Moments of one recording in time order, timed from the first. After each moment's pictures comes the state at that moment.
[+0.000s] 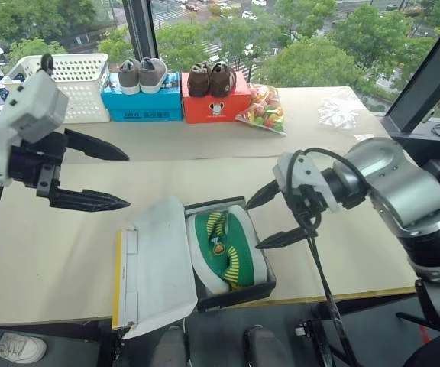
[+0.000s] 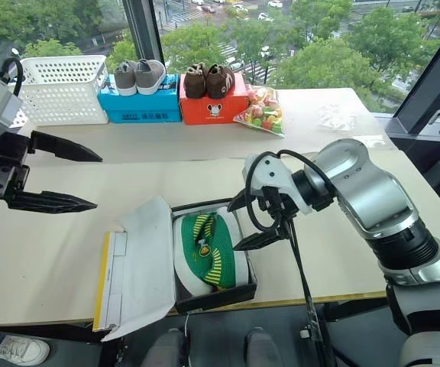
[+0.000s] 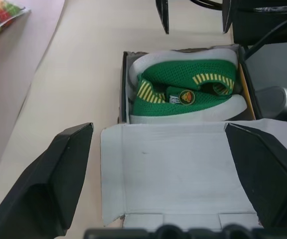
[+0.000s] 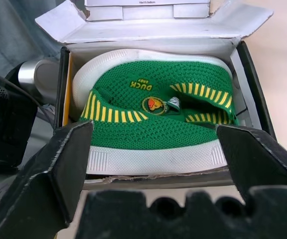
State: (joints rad) left arm -0.75 1.41 0.04 -0.18 -0.78 0.73 -1.41; right arm -0.91 -0.81 0.35 -0.24 0.37 0.68 1.45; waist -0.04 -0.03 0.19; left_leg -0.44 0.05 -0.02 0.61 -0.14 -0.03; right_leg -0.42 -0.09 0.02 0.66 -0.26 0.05
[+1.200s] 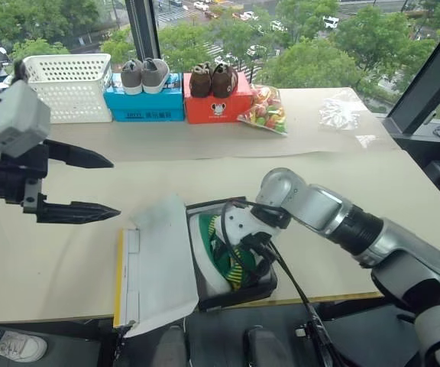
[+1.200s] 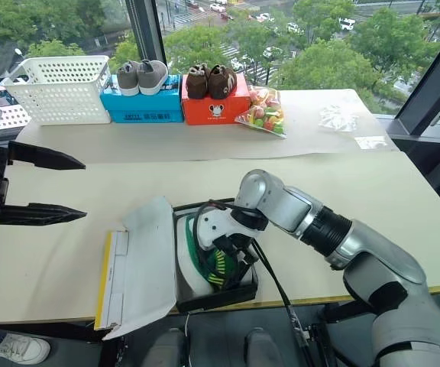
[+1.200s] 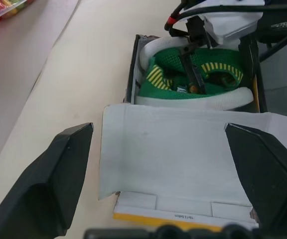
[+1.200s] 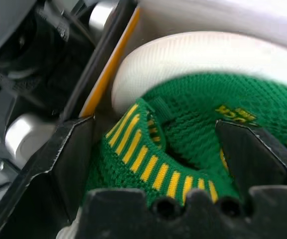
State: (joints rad) left arm -0.47 1.42 0.42 -0.38 -0.75 0.95 -1.36; right arm -1.14 -0.65 0.96 0.09 0.30 0.24 1.56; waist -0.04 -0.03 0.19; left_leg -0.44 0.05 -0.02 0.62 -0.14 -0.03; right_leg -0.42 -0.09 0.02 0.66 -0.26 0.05
